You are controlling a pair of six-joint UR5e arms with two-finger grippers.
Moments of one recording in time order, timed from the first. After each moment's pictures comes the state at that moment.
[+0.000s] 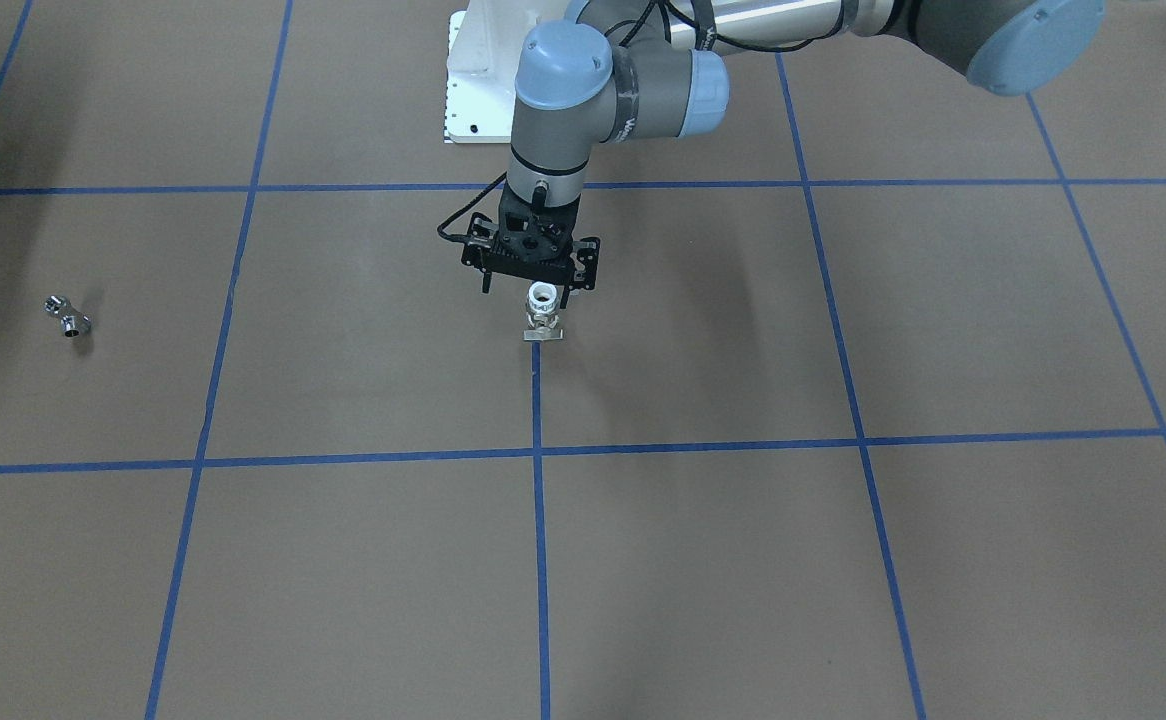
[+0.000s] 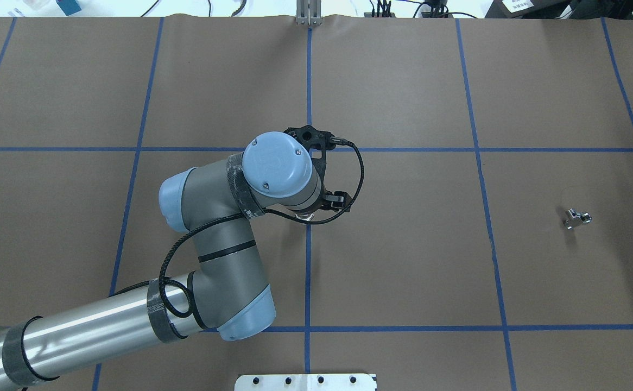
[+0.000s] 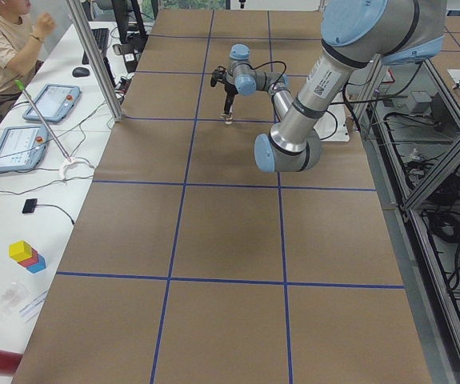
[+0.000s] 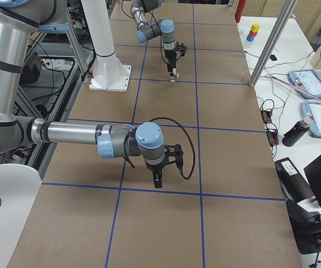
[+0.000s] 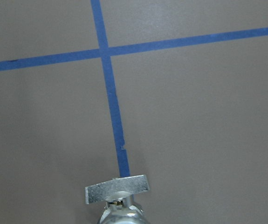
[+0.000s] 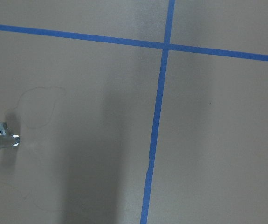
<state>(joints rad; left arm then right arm) -0.46 -2.40 -1.57 -1.72 -1.75 -1.11 1.54 -1.88 1.86 -1.39 2.37 0.01</state>
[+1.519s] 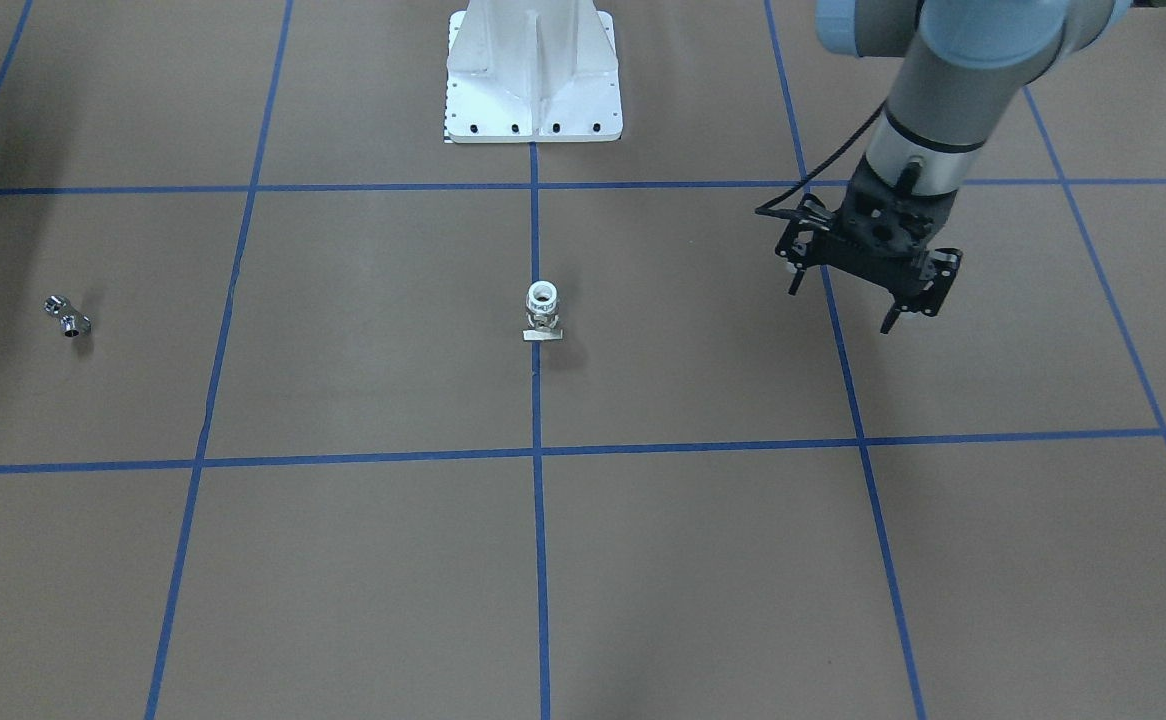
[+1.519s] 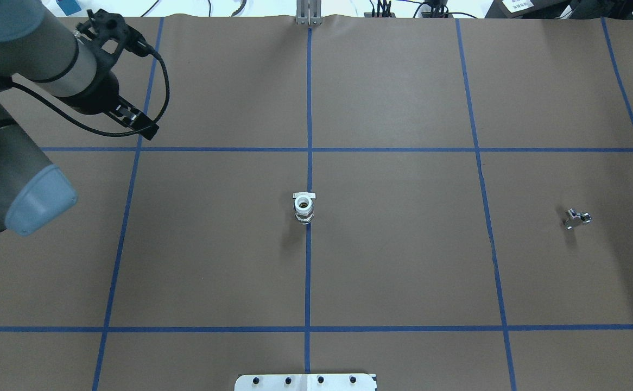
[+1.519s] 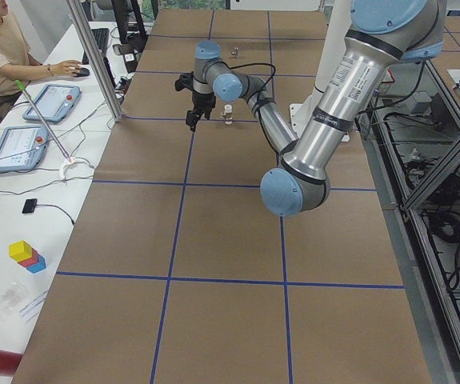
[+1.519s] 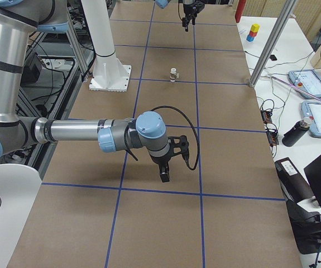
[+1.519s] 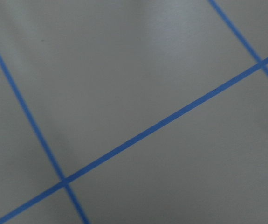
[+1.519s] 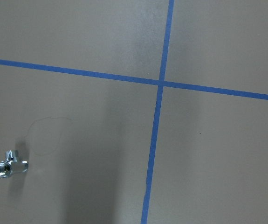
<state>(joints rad) -0.92 -2.02 -1.93 -1.45 -2.03 -0.30 1.58 -1.84 1.91 -1.38 2.36 0.06</state>
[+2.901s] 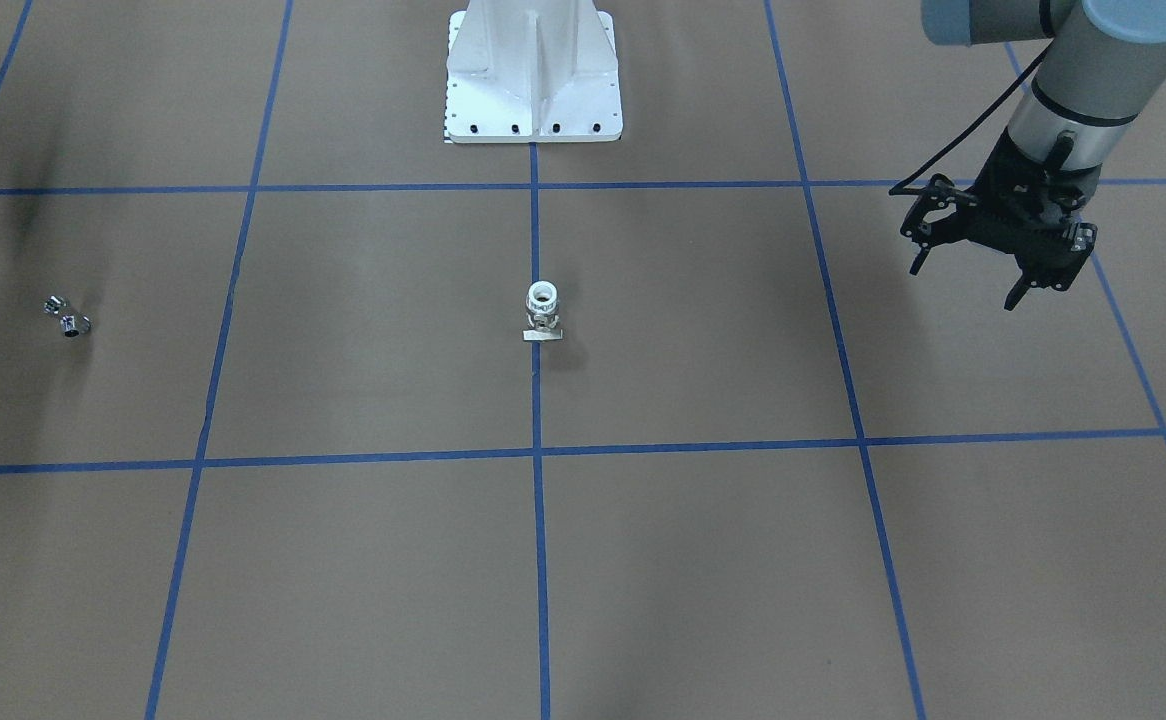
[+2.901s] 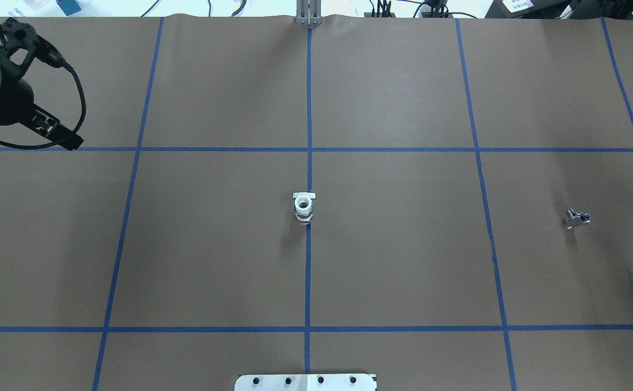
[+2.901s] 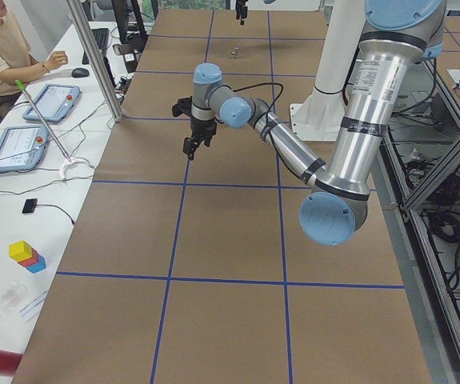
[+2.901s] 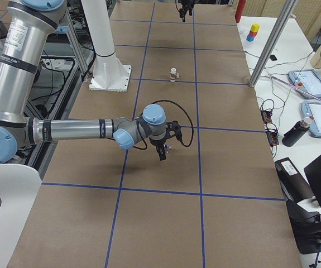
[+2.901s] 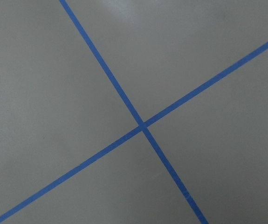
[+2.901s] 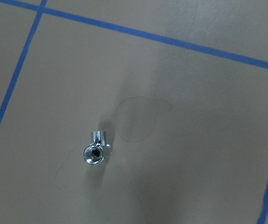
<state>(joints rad) -0.99 -1.82 -2.04 -1.50 -2.05 -0.24 1.12 -1.89 1.90 -1.03 2.29 0.39</state>
